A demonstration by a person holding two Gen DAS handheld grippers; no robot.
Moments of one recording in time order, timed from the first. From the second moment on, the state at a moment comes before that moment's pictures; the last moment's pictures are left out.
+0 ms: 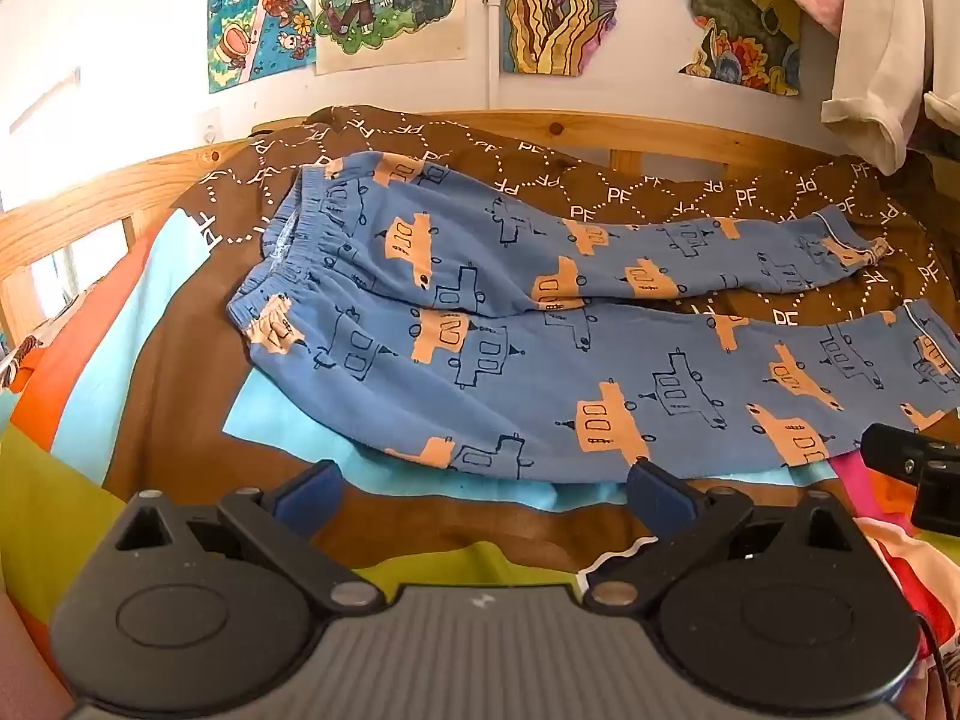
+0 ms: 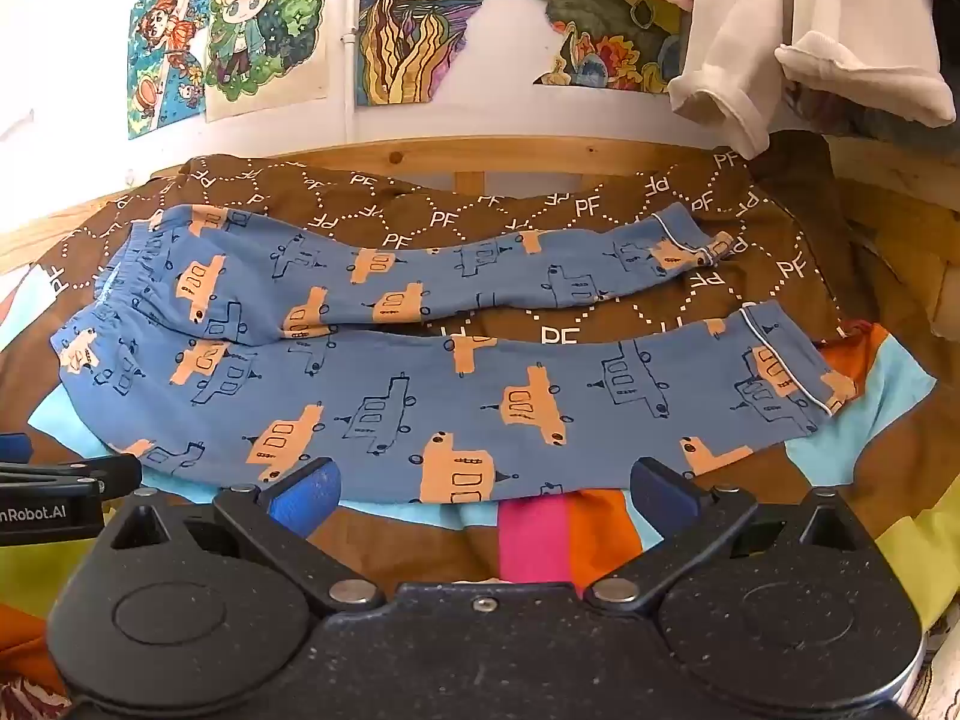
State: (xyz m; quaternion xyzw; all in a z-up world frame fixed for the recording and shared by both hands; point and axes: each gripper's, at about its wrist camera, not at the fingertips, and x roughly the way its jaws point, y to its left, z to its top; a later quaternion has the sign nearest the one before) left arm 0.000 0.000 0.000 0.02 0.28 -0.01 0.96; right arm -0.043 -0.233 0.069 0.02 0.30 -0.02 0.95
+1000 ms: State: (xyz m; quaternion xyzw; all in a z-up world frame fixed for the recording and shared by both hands) left arm 0.000 0.000 0.000 0.02 0.28 -0.01 0.96; right arm -0.039 -0.233 0.065 0.03 0.30 -0.02 0.95
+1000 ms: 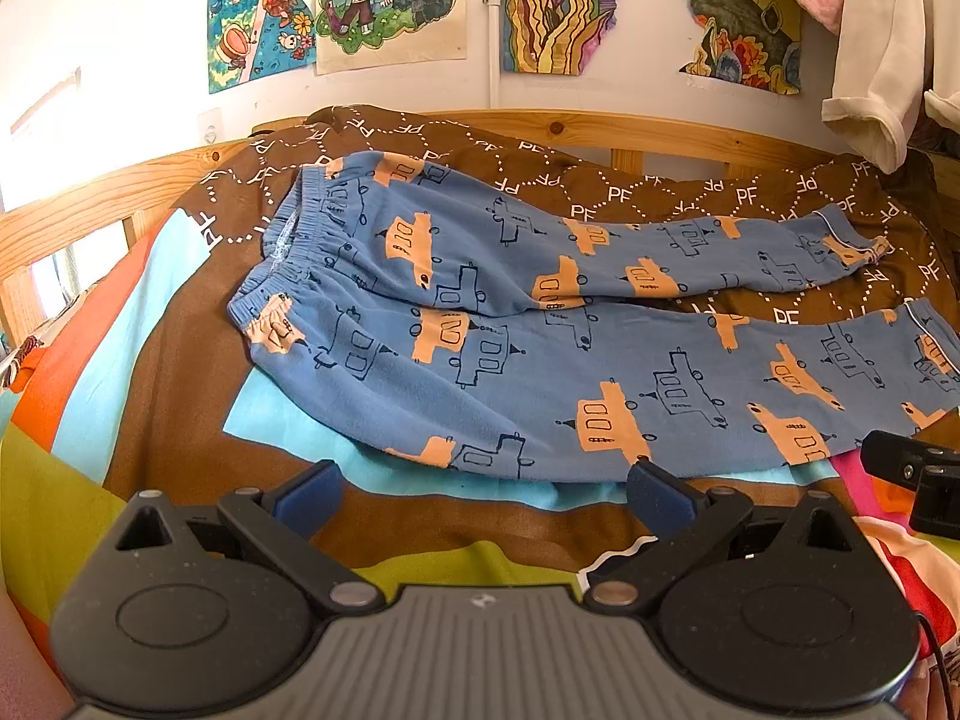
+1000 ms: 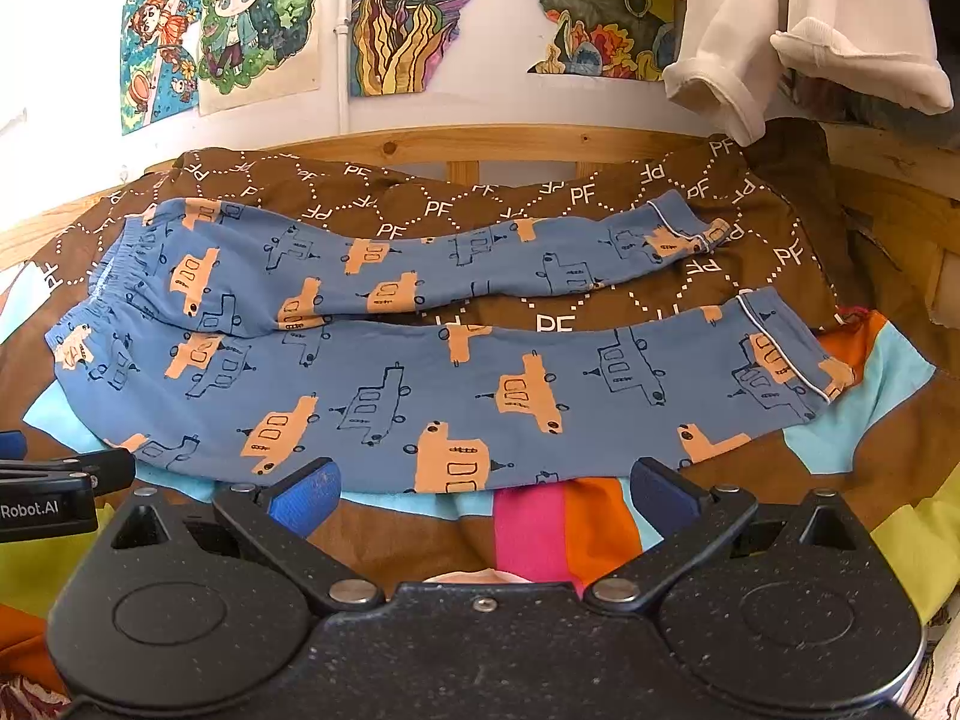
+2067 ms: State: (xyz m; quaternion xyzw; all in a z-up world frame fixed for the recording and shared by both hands) left arm 0.000 0.000 0.000 0.02 0.28 -0.01 0.96; right arm -0.042 -0.233 0.066 0.03 0.31 -0.02 0.95
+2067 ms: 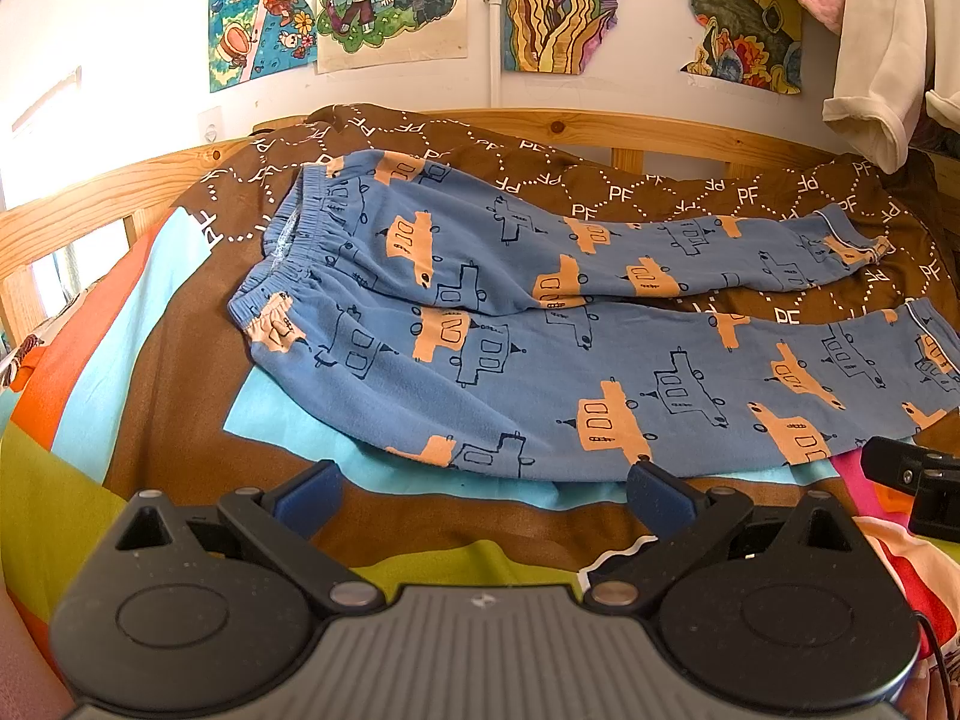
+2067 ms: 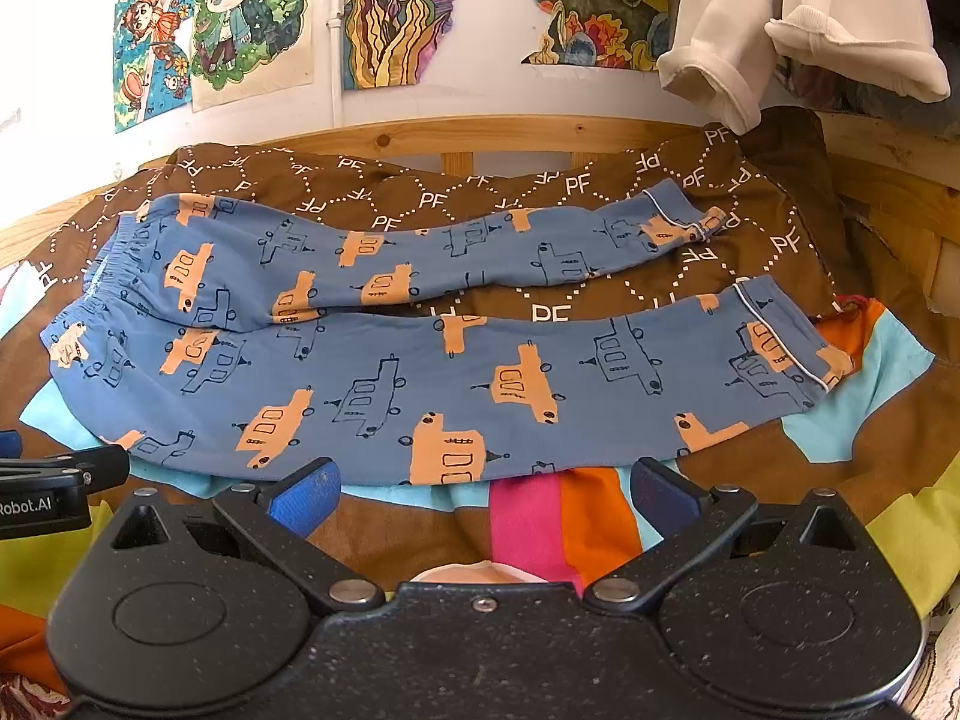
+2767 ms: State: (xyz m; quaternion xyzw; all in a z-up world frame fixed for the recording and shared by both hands) left arm 0.000 0.000 0.000 0.02 0.28 -0.01 0.96; right arm -0.043 -0.232 0.064 0.03 0.31 -0.02 0.95
